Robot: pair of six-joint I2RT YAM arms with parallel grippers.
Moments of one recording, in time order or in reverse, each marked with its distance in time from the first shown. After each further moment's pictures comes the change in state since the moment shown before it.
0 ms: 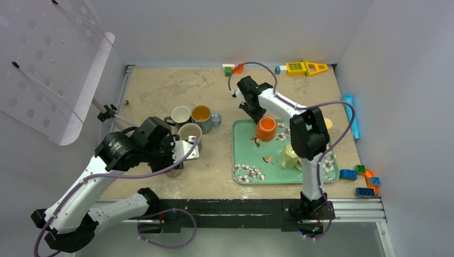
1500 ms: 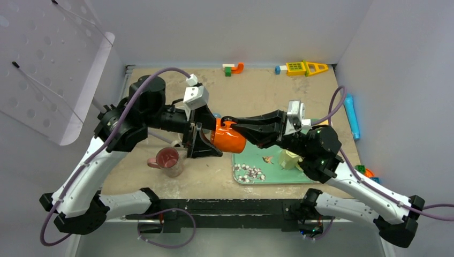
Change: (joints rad) left arm 0.000 0.206 0.367 0.590 0.783 -0.676; right arm 0.410 -1.240 -0.790 1.304 -0.568 0.429
